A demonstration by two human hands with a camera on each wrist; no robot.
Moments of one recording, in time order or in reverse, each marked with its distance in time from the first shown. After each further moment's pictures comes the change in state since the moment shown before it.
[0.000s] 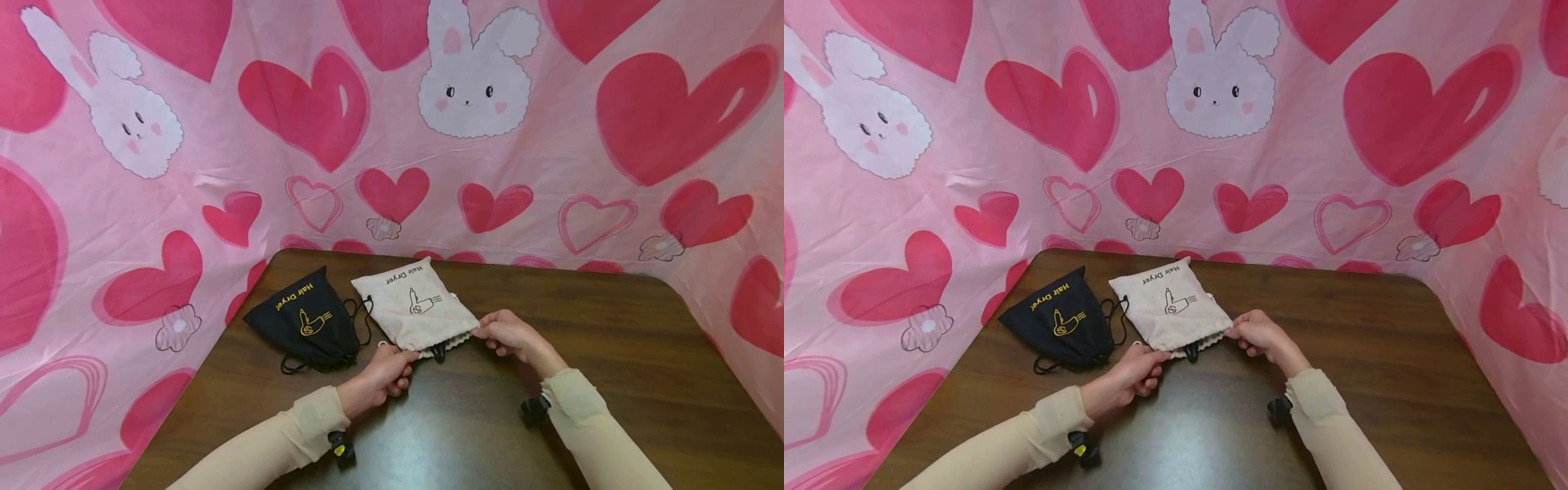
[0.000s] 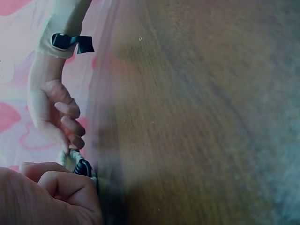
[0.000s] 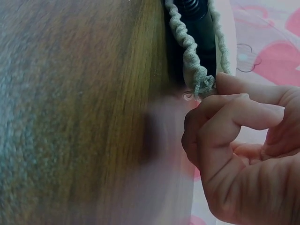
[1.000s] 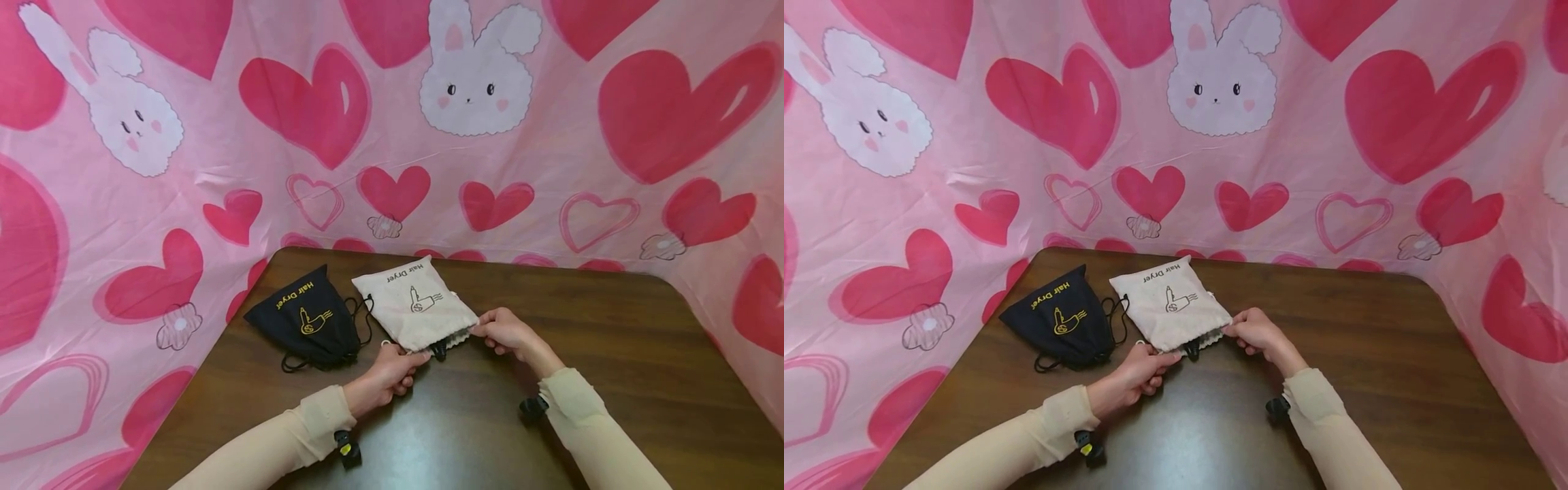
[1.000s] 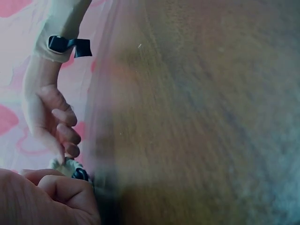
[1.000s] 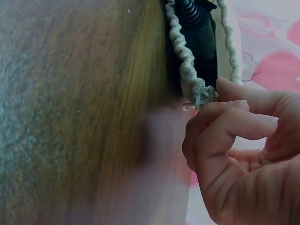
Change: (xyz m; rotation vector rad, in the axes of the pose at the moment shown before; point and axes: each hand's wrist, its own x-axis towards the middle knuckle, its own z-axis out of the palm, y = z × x) left_hand 0.001 -0.003 0.005 -0.012 -0.021 0.034; right_hand -0.002 -0.004 0.006 -0.060 0.029 -0.039
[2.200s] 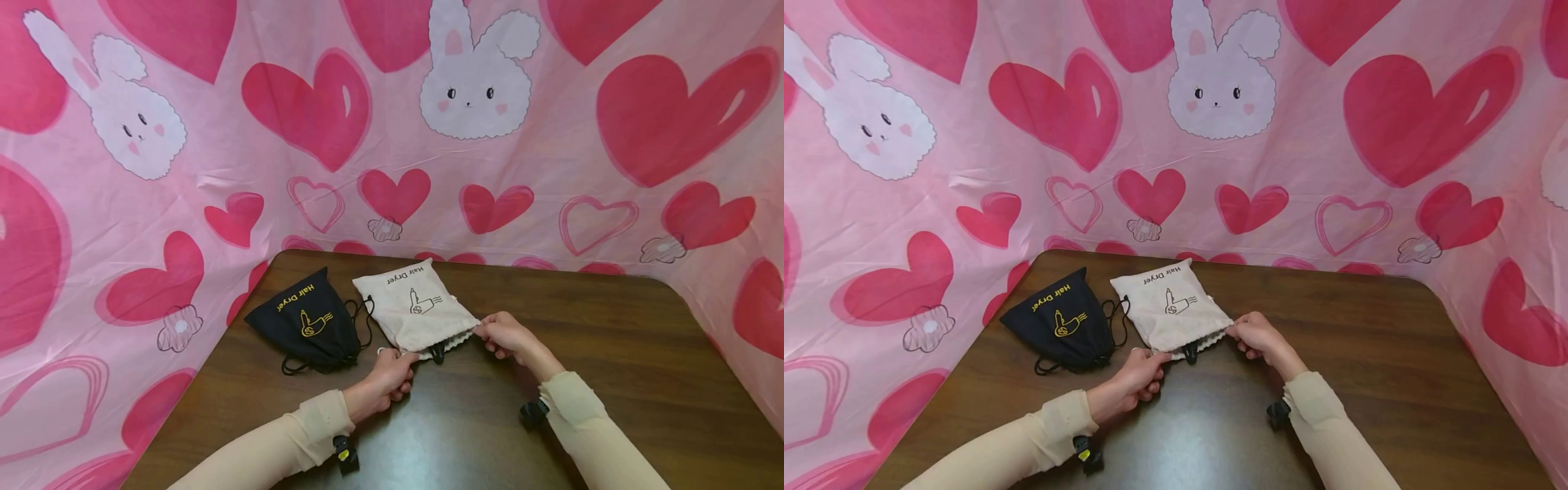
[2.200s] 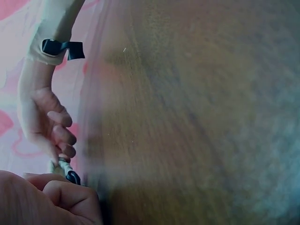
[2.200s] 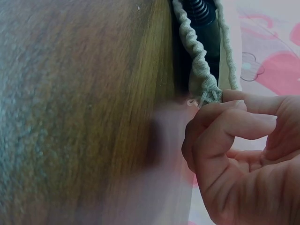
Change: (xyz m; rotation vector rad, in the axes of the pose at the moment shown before) left_hand -0.001 -0.005 0.002 0.048 0.091 -0.012; right_hand 0.003 0.006 0.001 0.050 0.014 0.021
